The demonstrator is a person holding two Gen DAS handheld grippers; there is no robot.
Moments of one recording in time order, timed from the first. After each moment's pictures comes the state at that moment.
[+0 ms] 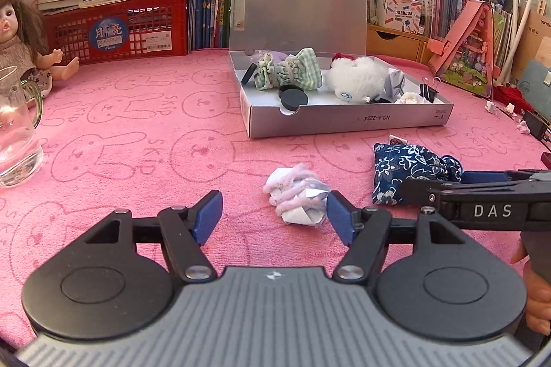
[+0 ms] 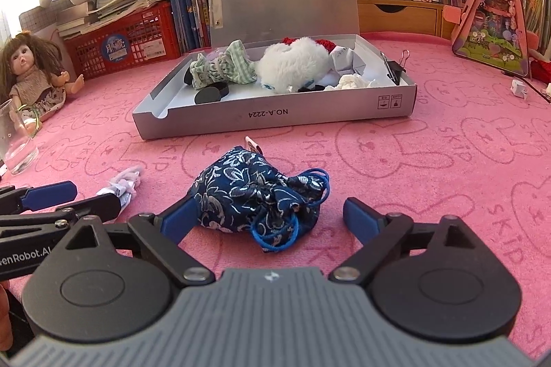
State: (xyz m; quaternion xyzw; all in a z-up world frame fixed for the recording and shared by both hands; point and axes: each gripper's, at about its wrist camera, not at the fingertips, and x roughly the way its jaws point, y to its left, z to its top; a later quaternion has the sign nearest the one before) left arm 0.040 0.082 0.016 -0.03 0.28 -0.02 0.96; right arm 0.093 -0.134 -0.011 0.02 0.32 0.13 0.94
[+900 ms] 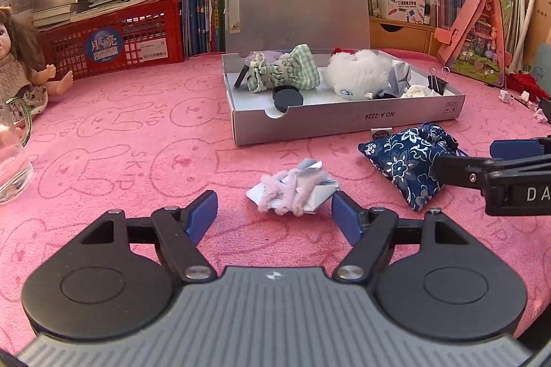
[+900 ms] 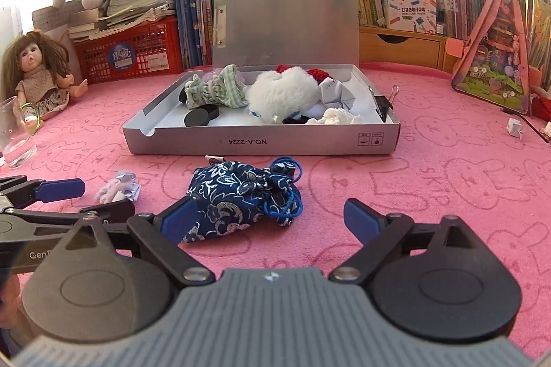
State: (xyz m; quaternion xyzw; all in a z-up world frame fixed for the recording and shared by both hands) left arm 0.069 0.055 0.005 0.00 0.28 0.00 0.96; right arm 0.103 -0.154 -0.002 -0.01 0.28 0.15 0.95
